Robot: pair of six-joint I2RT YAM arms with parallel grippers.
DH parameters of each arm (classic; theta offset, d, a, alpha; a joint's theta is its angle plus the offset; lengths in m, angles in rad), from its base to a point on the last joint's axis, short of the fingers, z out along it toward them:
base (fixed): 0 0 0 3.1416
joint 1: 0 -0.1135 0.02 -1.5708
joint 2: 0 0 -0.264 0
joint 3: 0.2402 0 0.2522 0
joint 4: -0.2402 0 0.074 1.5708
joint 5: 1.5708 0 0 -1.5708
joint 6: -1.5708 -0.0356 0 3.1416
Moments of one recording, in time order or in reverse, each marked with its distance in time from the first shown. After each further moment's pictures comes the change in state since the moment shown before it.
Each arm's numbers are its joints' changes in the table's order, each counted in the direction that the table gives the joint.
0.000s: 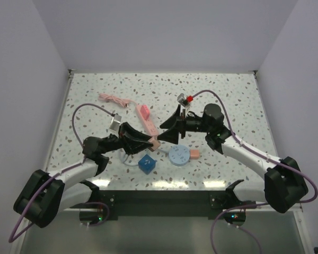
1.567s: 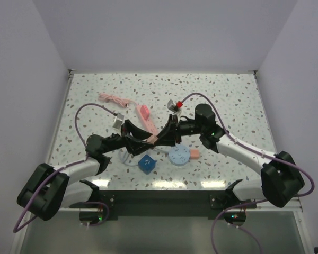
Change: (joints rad) left arm -0.004 -0.062 -0.006 0.005 -0.031 -0.048; right arm -0.069 -0.057 0.022 -0.048 -0.131 0.061
